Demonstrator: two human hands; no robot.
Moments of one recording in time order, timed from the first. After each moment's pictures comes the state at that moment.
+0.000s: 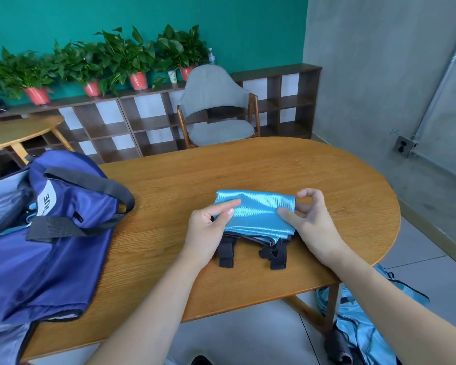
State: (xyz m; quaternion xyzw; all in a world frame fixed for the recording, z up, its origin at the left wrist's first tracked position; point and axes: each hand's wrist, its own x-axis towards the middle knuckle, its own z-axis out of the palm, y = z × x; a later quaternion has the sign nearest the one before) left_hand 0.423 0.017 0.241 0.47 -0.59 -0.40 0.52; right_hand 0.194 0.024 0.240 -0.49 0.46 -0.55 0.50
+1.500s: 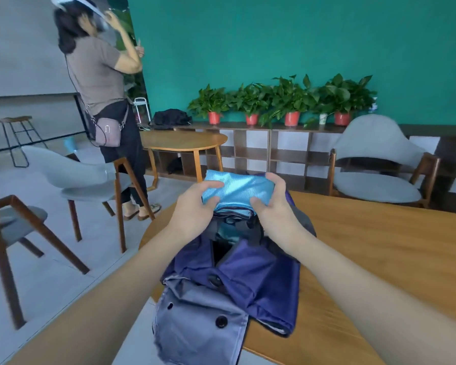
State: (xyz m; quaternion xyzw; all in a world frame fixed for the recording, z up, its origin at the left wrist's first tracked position) left_hand 0.819 0.110 0.376 0.71 -0.54 -0.03 0.45; right_hand 0.642 0.029 0.372 -0.70 0.31 -0.41 0.49
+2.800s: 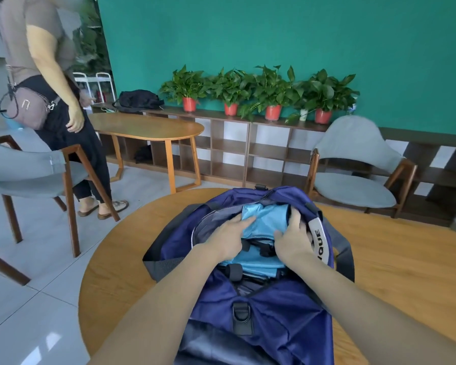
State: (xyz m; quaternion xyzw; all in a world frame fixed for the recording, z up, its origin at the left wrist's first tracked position) left_hand 0.827 -0.081 0.256 0.67 -0.69 -0.16 0.23; right_hand 0.644 -0.112 0.287 -0.72 0.60 -0.24 0.25
